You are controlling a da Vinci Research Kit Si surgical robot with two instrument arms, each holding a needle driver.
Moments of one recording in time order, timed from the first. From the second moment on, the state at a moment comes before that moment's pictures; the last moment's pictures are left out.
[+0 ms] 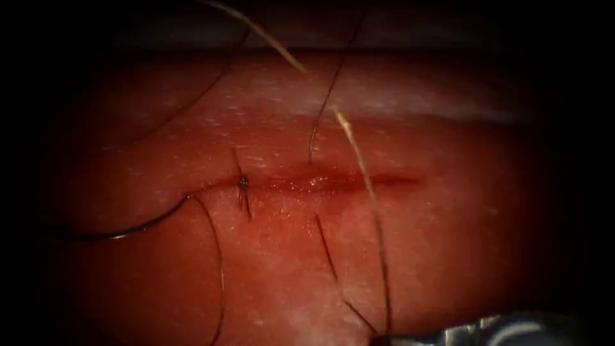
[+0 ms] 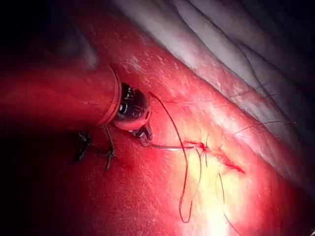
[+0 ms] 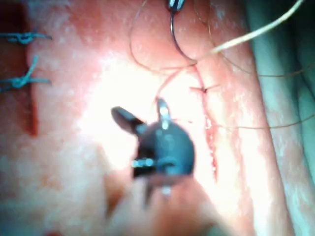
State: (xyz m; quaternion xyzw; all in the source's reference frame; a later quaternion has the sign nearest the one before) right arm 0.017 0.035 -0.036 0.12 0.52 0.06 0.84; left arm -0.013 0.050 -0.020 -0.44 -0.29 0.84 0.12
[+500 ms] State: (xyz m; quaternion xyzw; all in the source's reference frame) right arm 0.019 0.038 -0.026 -0.01 0.50 0.05 0.87; left arm -0.013 0.050 -0.020 -0.44 -0.29 0.84 0.12
